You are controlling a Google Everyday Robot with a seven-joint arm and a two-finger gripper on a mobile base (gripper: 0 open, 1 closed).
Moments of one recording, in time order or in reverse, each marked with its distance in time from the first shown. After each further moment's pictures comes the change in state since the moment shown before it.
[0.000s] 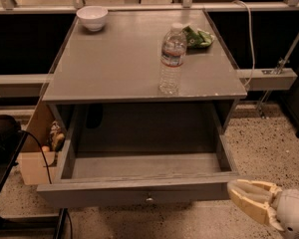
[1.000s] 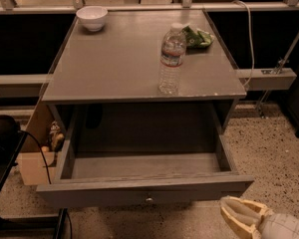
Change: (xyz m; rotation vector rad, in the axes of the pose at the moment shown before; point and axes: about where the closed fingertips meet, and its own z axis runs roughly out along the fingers) arm 0.037 0.019 0.009 0.117 0.002 -0.077
